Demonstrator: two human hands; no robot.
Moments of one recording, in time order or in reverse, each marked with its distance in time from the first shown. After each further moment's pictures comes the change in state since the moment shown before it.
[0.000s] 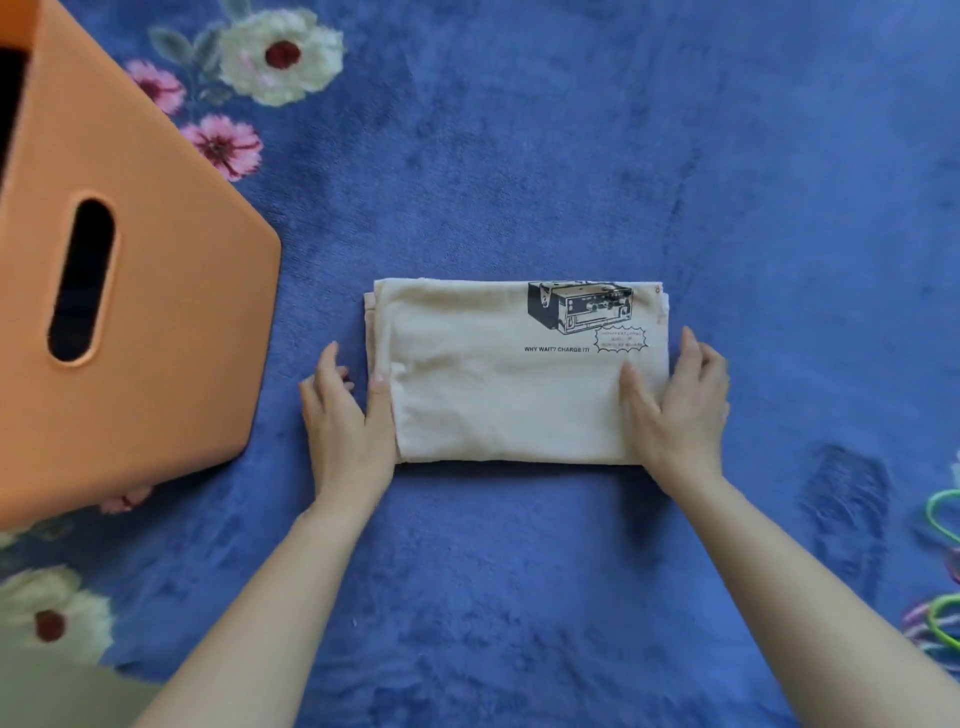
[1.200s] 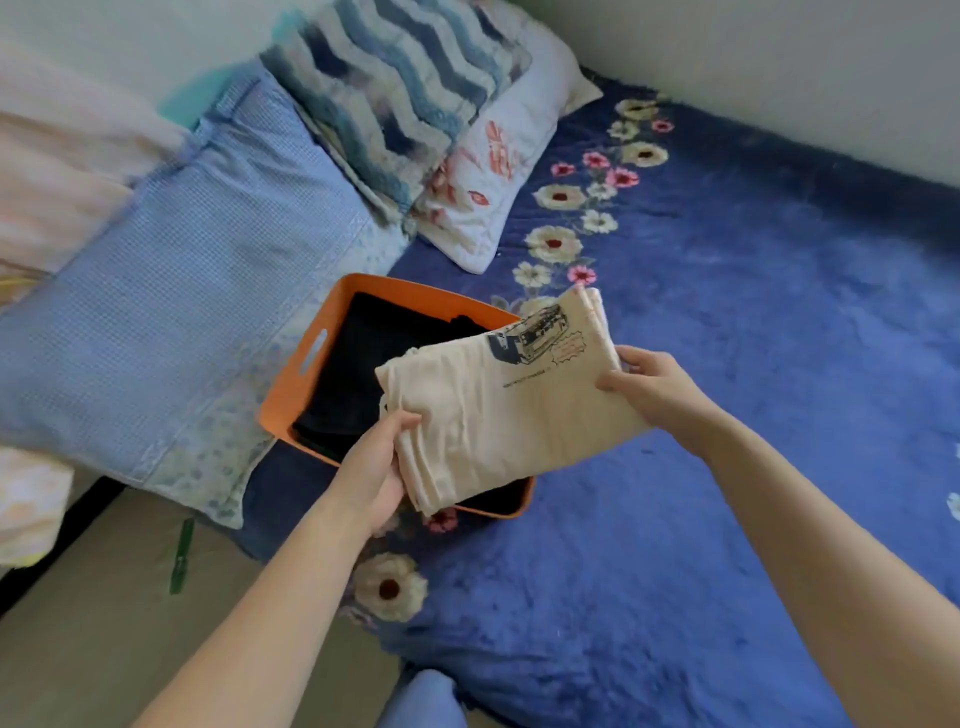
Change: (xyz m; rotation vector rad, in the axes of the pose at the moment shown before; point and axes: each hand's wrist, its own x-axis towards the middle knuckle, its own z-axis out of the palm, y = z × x) left_hand -0.014 0.073 -0.389 -1.087 -0.301 -0.510; right_hand -0.137 -0.393 -0.142 0.307 -0.551 -0.254
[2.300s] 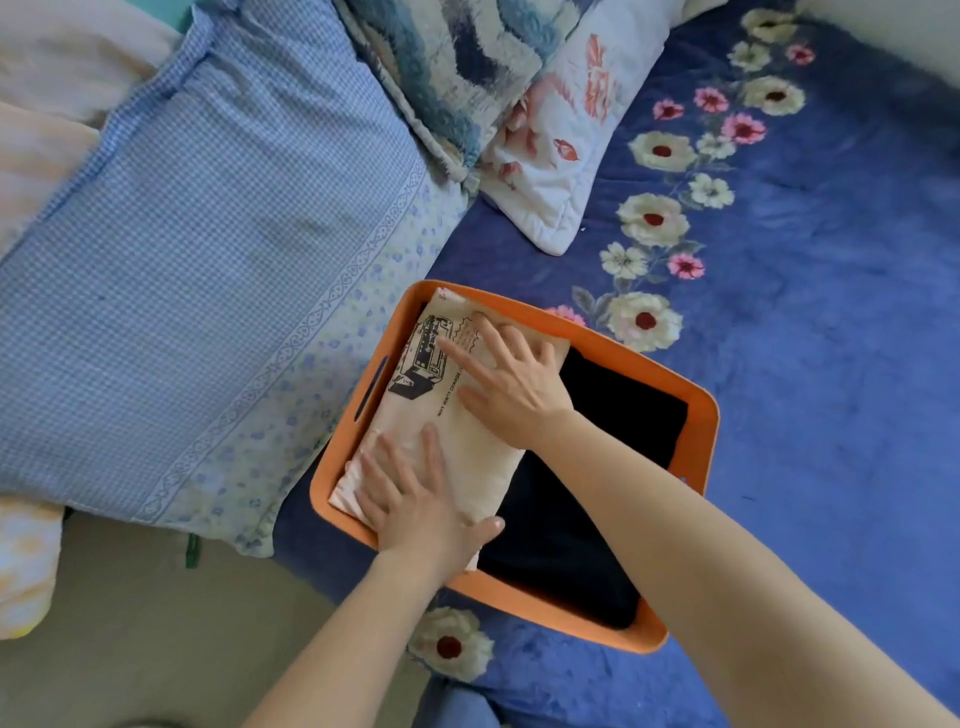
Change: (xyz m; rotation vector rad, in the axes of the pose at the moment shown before) left_hand 0.133 0.030 -0.076 1.719 0.153 -0.064; right_hand 0.200 -0.046 0.241 -1.150 -0.112 -0.533
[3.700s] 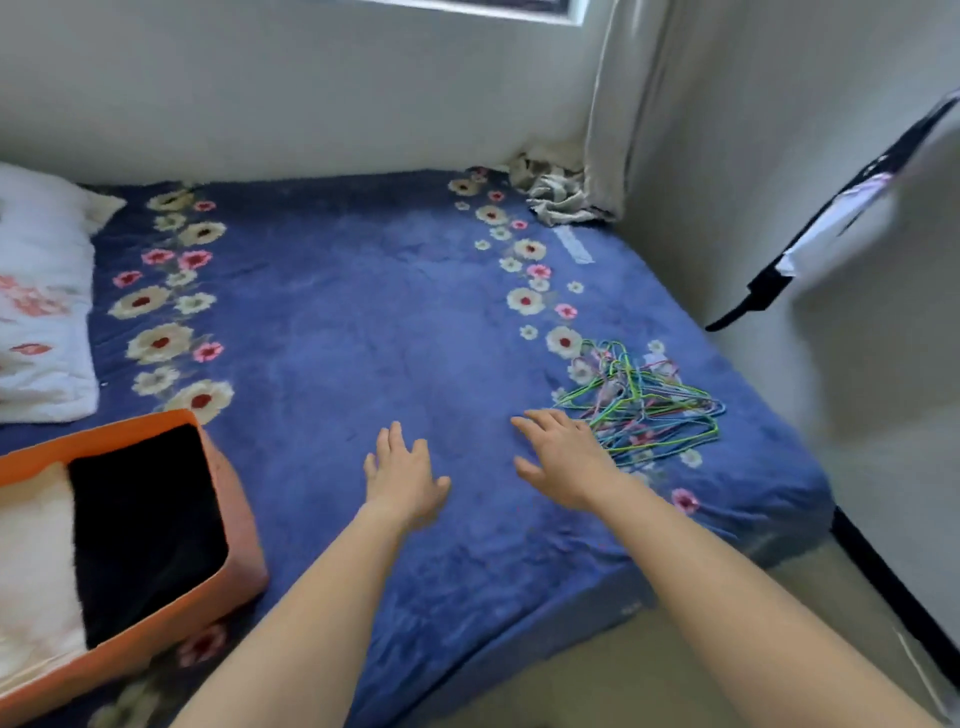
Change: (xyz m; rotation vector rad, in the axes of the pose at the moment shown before) left_hand -0.286 0.250 0.171 0.462 0.140 0.954; right_hand -0.610 0.088 -0.035 0.228 0.035 1.014
